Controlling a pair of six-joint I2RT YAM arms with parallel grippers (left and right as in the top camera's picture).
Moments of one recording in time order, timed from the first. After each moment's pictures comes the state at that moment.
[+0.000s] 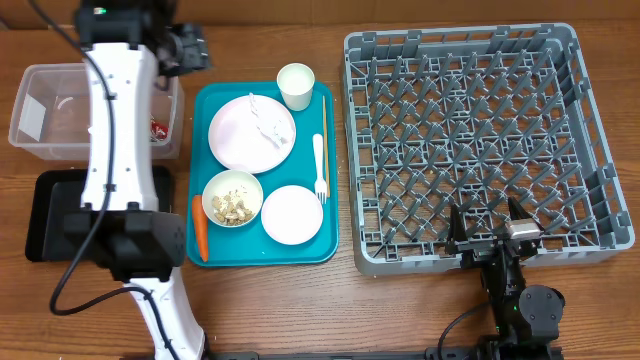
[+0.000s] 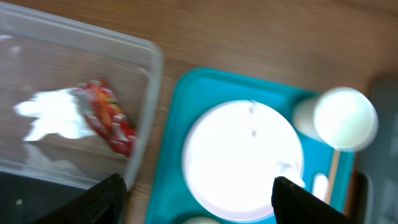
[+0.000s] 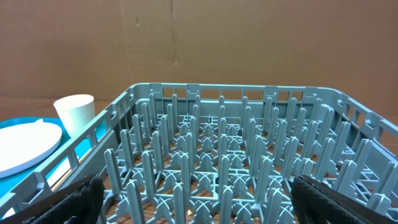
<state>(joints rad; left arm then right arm) -0.02 2.11 2.38 -1.37 -0.06 -0.26 0.02 0.01 0.02 -0.03 -0.10 0.00</state>
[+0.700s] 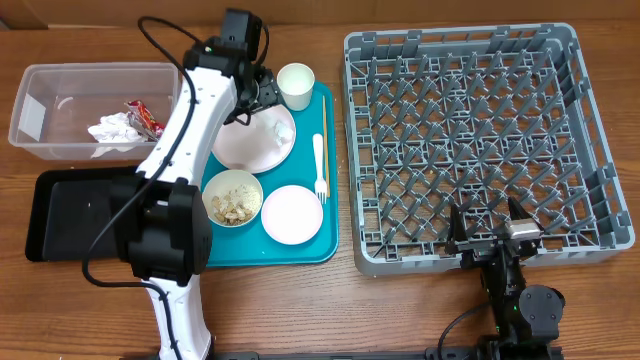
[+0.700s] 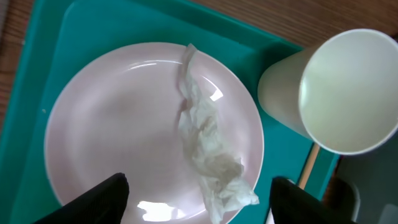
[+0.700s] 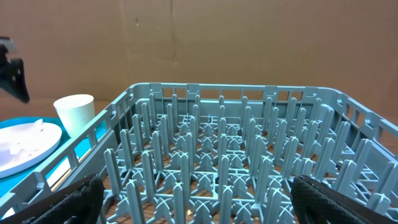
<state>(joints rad) -0.21 2.11 1.86 -0.96 -0.04 -0.59 0.02 0.01 0.02 -0.03 -0.10 0.00</state>
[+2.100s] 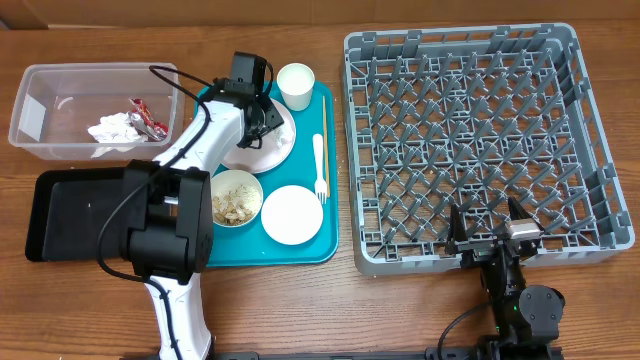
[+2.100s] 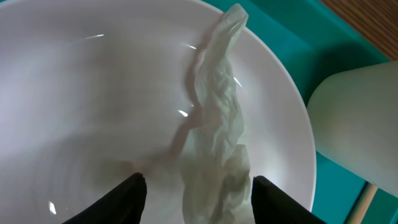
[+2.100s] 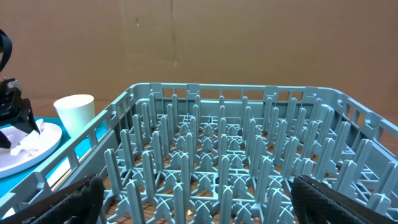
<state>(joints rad) -0.21 2.13 1.54 -0.56 -0.03 -0.76 0.02 0.01 0.02 -0.03 -0.10 0.00</state>
